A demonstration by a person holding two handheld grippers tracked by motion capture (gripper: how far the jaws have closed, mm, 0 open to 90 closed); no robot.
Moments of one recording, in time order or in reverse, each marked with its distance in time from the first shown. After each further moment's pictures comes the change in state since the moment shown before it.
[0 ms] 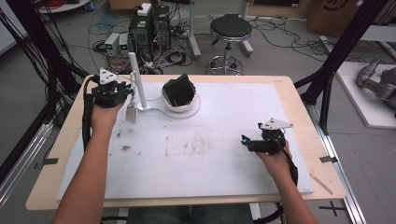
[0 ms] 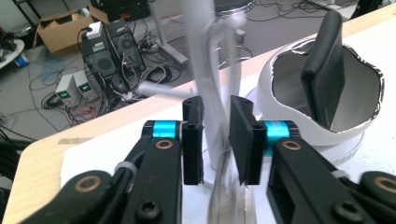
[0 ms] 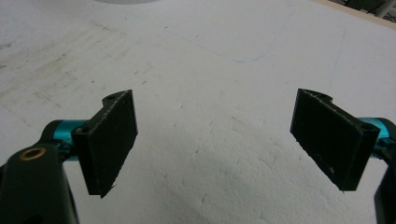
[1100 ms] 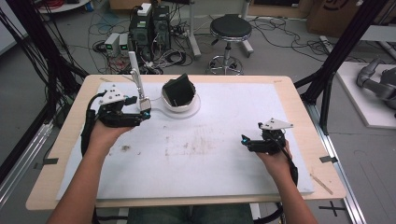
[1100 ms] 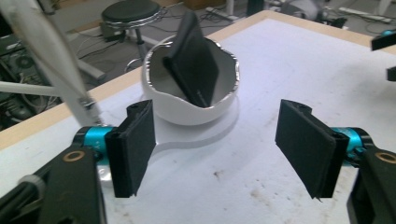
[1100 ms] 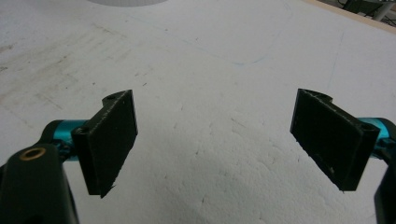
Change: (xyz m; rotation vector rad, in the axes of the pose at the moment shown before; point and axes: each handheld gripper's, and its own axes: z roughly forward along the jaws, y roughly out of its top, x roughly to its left) left arm -0.042 -0.023 -0.030 -0.055 -0.371 0.054; right arm 0.001 0.000 -0.001 -0.010 -0.004 -0.003
